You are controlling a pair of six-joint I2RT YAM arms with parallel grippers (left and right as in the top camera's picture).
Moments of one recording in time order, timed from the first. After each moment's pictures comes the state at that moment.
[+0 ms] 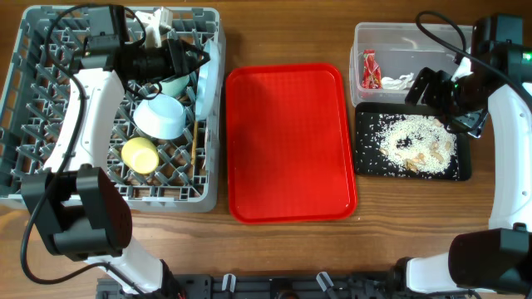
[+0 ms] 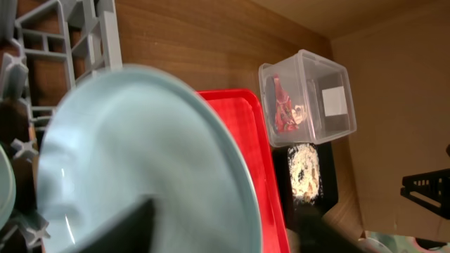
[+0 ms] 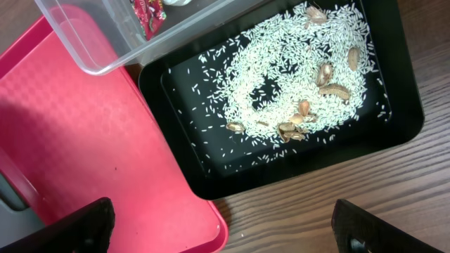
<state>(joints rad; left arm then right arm) 0.07 1.84 1.54 -0.69 0.83 -0.19 -0.17 1.63 1.67 -1.40 -0.09 0.34</state>
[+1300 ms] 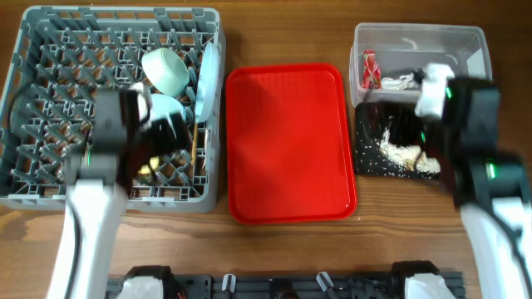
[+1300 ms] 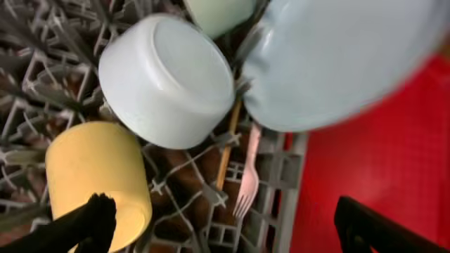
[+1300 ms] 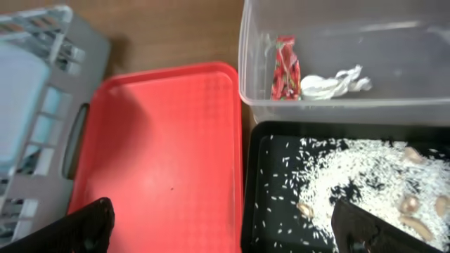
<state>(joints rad) -0.02 1.14 0.99 -0.80 0.06 -0.30 0.04 1.04 1.10 -0.81 -0.16 0.16</state>
